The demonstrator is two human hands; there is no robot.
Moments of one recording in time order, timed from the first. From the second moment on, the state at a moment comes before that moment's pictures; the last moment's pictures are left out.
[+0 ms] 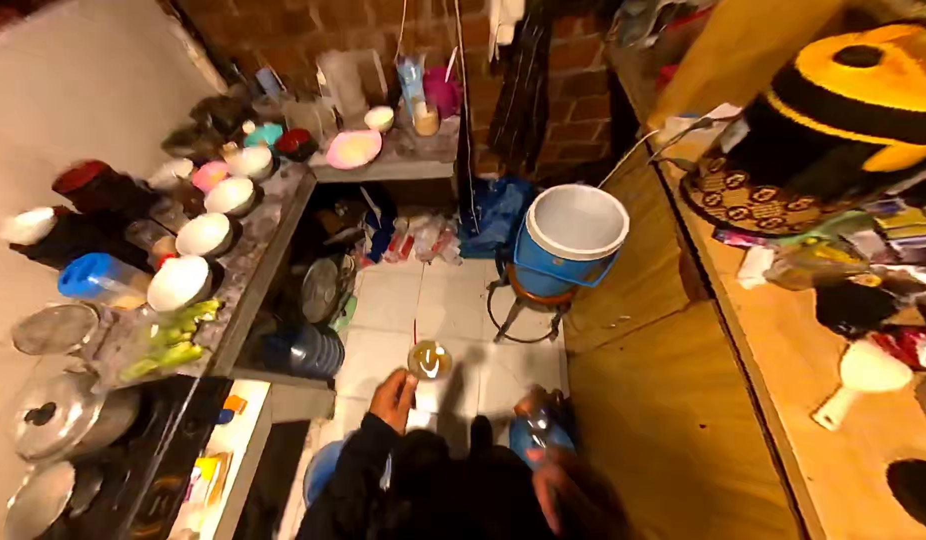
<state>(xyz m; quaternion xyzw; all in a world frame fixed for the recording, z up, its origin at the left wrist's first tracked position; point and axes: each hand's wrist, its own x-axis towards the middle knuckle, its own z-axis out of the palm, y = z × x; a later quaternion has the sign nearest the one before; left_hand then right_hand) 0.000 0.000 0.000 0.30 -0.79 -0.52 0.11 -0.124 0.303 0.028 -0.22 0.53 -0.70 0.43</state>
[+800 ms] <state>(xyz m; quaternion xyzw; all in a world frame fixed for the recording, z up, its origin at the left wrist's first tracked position) -0.311 -0.418 0.000 0.35 -0.82 -0.42 0.13 -0.522 -0.328 0.065 -0.67 0.64 -0.35 0.14</state>
